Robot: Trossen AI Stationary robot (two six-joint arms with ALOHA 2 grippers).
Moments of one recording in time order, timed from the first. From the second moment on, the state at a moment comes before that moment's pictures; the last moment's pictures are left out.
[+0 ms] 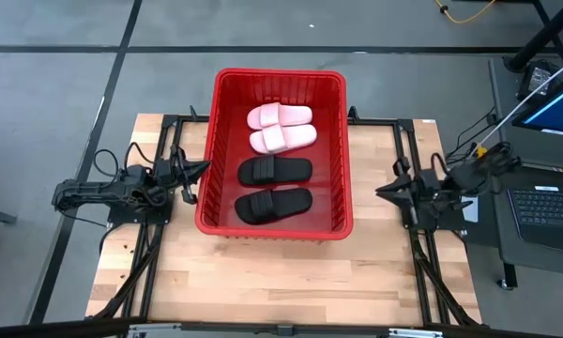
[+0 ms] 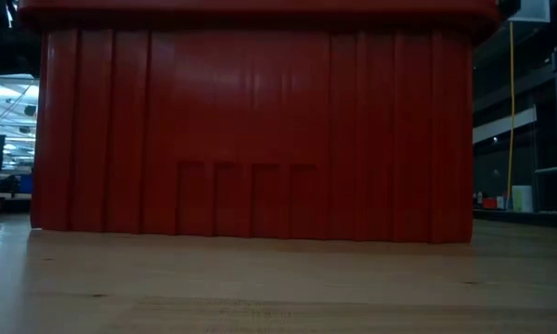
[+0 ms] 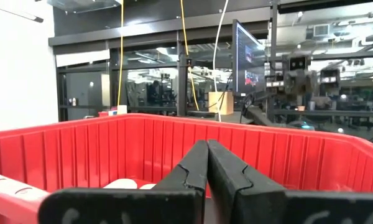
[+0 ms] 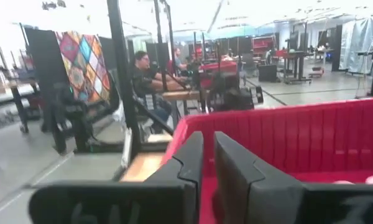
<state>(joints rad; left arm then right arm) 0.04 0.00 0.01 0.30 -0.35 0.09 0.52 0.31 0.46 0.00 0.42 0.03</state>
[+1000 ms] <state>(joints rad) 0.04 0.00 0.01 0.29 -0.36 0.02 0.32 0.04 0.09 0.18 0.24 -0.09</state>
